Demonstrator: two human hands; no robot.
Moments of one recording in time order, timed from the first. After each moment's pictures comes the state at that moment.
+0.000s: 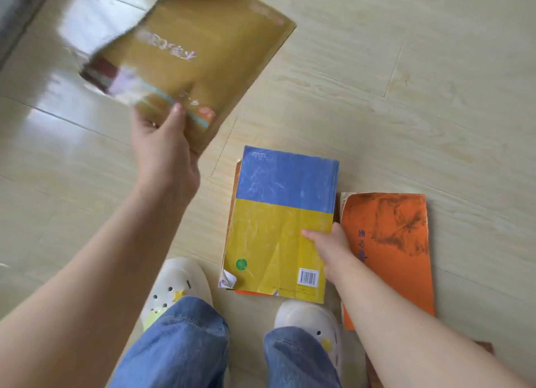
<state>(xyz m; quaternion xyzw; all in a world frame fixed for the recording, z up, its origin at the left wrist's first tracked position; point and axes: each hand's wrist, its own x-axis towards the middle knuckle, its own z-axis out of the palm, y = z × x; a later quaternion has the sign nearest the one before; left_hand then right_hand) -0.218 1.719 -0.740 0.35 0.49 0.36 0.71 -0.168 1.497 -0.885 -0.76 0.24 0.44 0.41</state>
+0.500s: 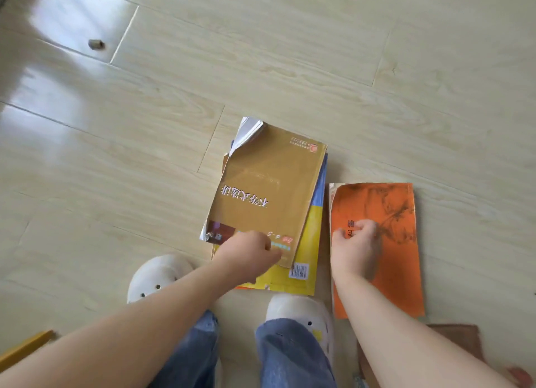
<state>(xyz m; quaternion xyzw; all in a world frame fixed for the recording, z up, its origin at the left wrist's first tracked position) -0.256 1.608 -0.801 0.77 0.33 -0.41 0.37 -0.164 1.467 -0.847 -0.95 0.15 0.18 0.21</state>
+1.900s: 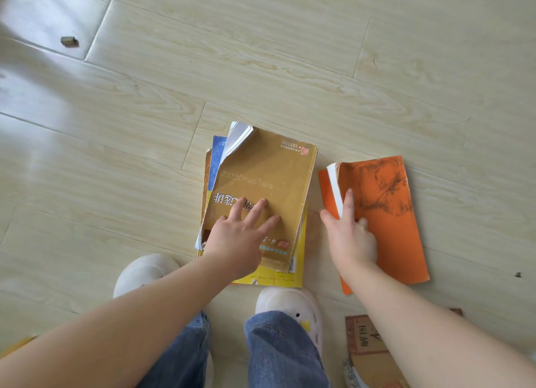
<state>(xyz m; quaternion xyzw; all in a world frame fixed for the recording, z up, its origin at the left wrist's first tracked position) -0.253 1.597 -0.824 0.93 0.08 -0.35 0.10 -0.139 1.443 -0.832 -0.91 -0.25 0.29 -0.17</state>
